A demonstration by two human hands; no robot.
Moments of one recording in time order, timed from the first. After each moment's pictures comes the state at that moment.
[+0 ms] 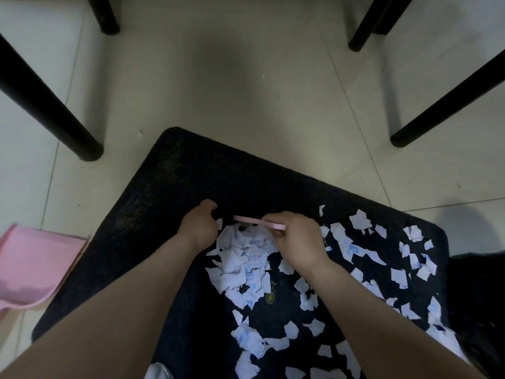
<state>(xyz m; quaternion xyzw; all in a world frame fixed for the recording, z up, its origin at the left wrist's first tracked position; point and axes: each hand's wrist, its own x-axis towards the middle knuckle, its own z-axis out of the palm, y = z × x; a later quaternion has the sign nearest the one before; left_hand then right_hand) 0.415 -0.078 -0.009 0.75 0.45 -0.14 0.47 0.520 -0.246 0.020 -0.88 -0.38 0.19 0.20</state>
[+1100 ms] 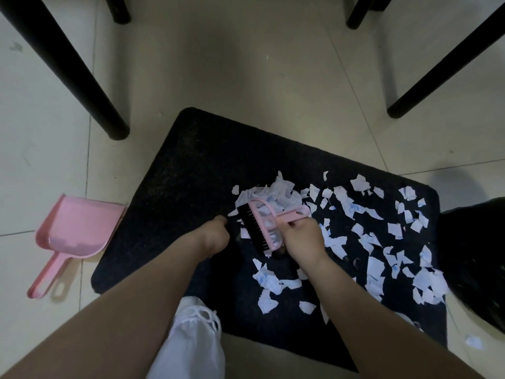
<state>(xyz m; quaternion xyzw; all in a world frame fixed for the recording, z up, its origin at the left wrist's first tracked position) 0.331 -0.117 0.009 0.69 0.42 -0.30 0.50 0.428 -0.274 0.043 -0.88 -0.03 0.32 0.35</state>
